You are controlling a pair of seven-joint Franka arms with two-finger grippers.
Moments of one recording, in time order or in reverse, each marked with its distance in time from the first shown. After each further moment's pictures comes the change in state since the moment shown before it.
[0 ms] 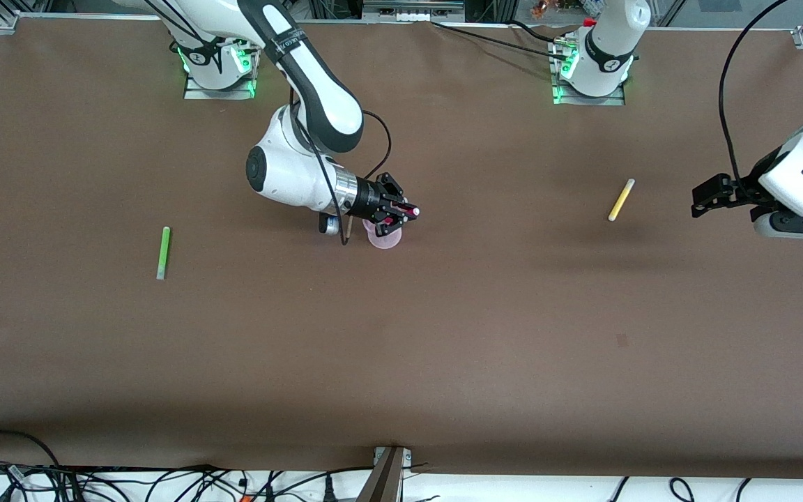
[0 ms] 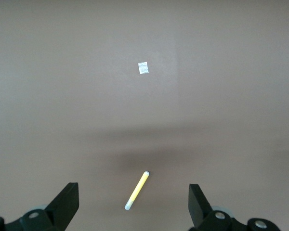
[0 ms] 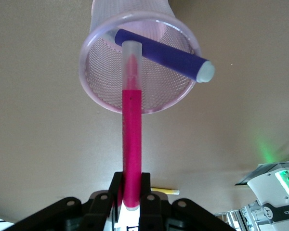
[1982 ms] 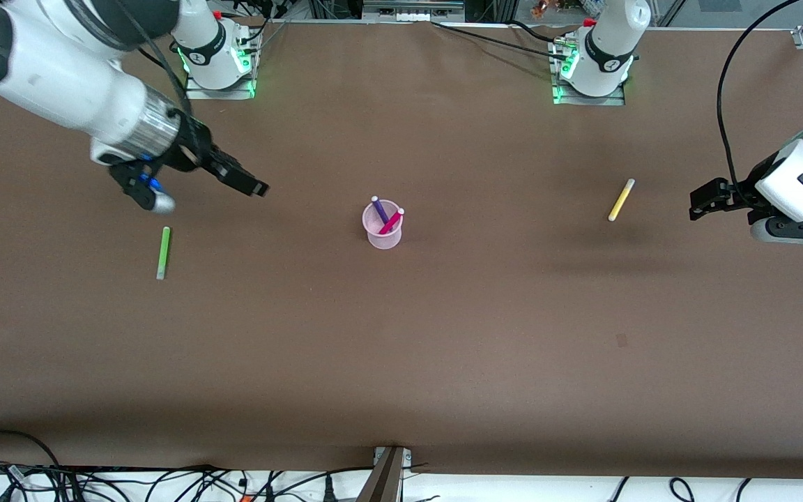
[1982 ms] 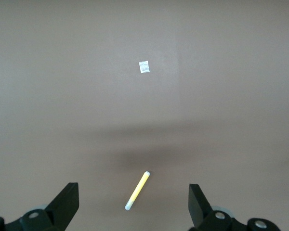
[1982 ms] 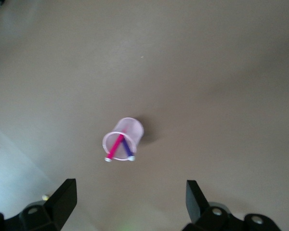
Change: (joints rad) left arm 0.007 0.008 0.000 0.003 0.000 0.000 0.000; right arm -0.003 -0.490 -0.393 0.048 -0.775 -0.653 -0.620
